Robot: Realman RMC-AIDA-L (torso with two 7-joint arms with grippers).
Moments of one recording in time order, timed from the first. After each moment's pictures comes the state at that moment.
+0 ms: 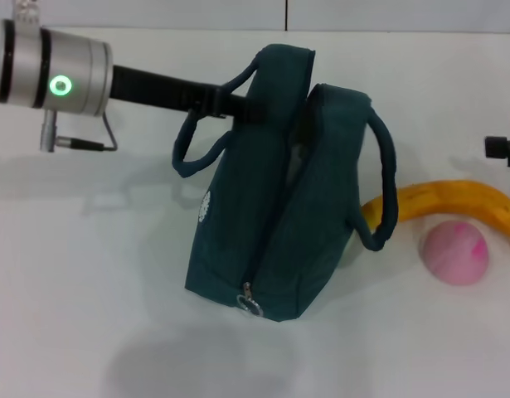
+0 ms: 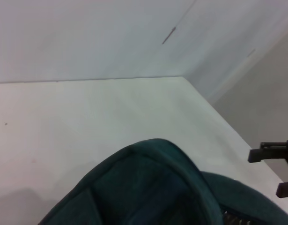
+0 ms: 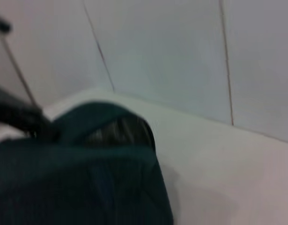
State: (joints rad) left arm -0.69 -2.05 0.97 0.93 2.01 1.51 -2.31; right arm 0.29 2.02 -0.92 -1.38 -1.96 -1.52 2.01
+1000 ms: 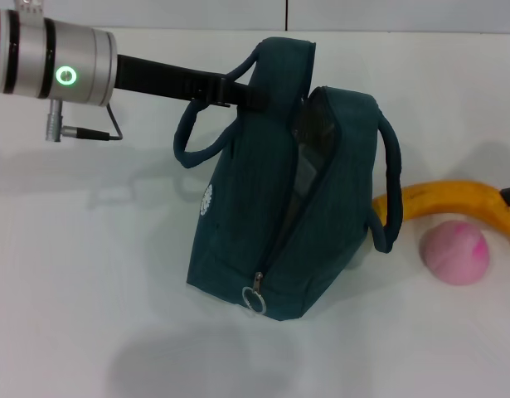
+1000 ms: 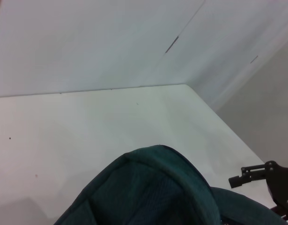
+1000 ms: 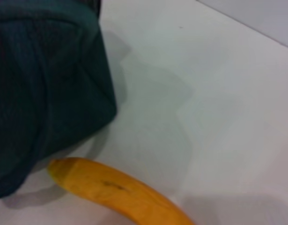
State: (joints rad) left arm -0.71 -2.05 0.97 0.92 2.01 1.48 -2.31; right arm 0.37 2.01 -1.13 -1.49 -2.45 -1.47 2.23
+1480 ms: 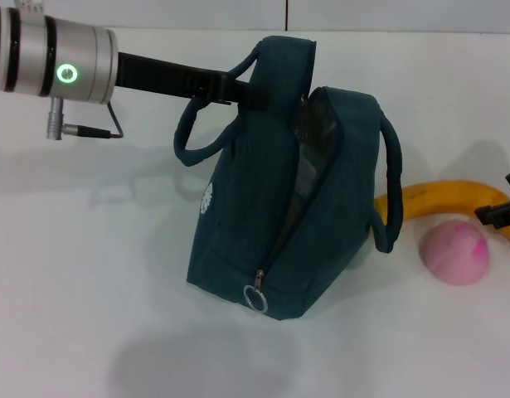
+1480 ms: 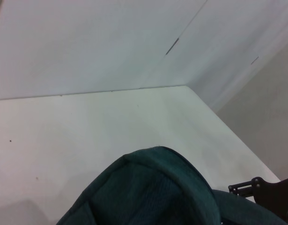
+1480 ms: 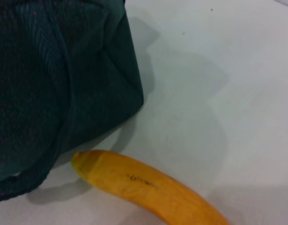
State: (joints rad) left arm -0.71 -2.05 0.97 0.92 2.01 1.48 -2.31; right arm 0.44 2.01 -1.13 -1.32 -2.43 -1.46 2.18
